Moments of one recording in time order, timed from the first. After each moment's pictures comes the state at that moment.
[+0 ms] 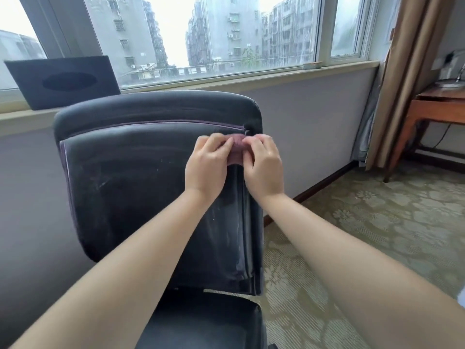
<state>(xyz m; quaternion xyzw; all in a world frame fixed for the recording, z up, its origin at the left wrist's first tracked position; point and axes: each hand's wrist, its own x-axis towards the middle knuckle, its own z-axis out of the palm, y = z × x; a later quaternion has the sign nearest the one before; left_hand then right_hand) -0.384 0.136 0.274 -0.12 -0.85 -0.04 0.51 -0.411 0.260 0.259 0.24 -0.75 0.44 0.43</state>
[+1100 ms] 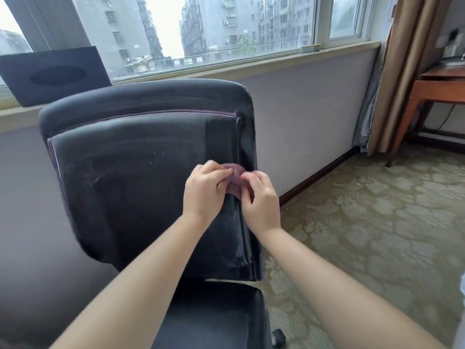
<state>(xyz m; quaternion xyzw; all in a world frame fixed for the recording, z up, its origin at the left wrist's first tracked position) -0.354 0.137 0.221 -0.11 -0.88 -0.16 0.42 -0.384 0.263 0.173 0.22 -0.77 0.49 0.35</state>
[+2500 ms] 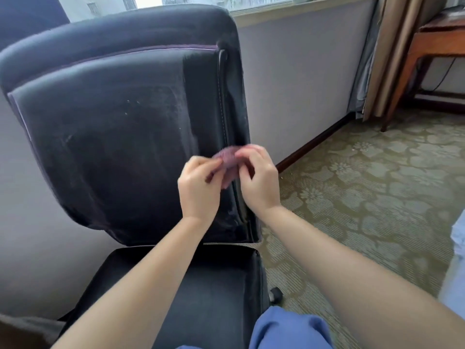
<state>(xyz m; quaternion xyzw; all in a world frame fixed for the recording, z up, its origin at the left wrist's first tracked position) -0.311 0.164 0.142 -0.05 -0.82 -0.35 0.45 -0.354 0.279 0.127 0.22 -0.73 0.56 0.32</state>
